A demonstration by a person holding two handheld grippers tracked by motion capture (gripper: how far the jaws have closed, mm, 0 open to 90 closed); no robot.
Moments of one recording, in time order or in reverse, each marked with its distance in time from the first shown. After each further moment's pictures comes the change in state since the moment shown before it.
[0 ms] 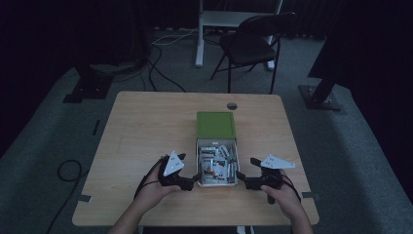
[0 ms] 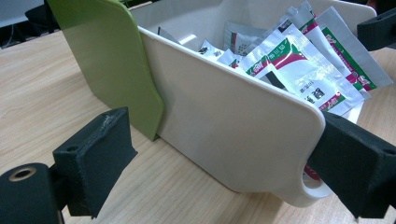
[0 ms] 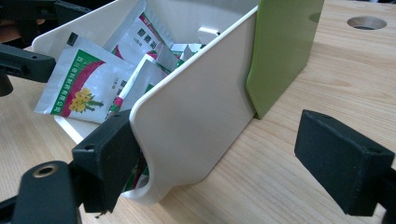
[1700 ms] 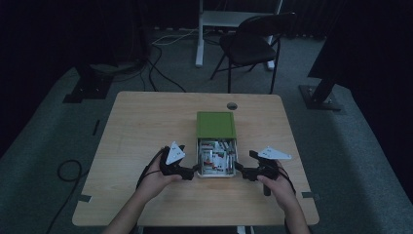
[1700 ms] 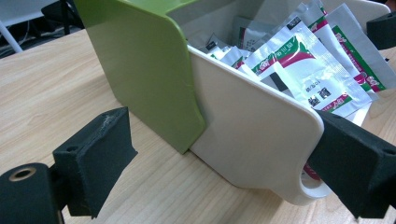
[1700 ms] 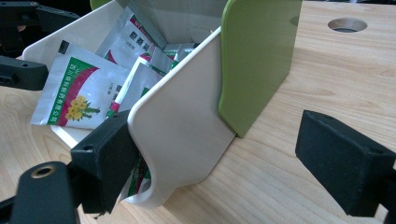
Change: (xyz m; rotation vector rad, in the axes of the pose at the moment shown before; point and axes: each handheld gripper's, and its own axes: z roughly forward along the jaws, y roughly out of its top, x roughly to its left) left arm 0.022 0.013 0.015 0.026 0.042 -0.004; right arm -0.013 0.013 0.020 -0.009 -0.047 0.051
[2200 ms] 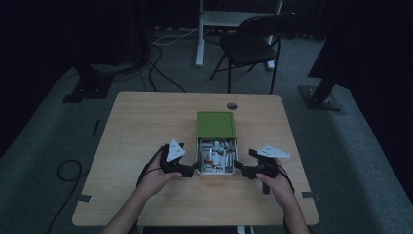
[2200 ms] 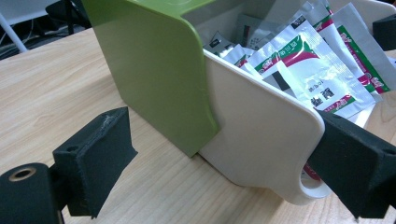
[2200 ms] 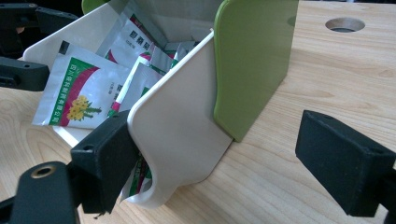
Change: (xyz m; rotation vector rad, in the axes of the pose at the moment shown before) left arm 0.006 0.003 0.004 0.007 0.011 -0.002; right arm -0.002 0.002 0.005 0.001 -0.006 0.016
